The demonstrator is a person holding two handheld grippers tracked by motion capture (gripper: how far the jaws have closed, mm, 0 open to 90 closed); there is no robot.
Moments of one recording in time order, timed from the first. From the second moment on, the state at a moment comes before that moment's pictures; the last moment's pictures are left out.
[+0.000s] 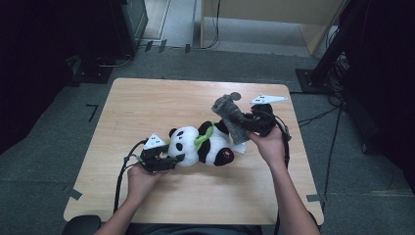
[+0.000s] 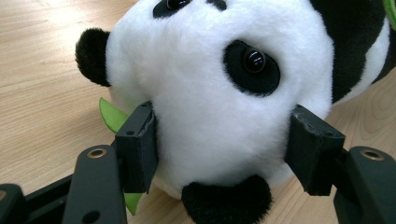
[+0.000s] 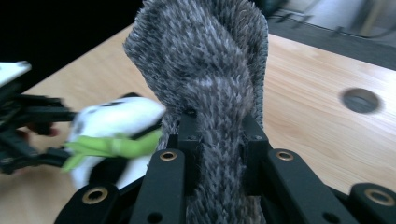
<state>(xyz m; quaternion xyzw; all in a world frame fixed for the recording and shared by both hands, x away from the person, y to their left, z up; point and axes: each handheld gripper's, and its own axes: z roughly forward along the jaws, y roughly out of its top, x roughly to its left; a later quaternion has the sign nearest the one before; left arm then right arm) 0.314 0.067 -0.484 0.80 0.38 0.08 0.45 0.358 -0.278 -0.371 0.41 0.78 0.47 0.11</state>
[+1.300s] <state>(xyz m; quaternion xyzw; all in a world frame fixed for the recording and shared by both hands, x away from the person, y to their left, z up) 0.317 0.068 -0.485 0.80 0.39 0.08 0.46 0.355 -0.291 -0.449 0.40 0.80 0.45 0.04</state>
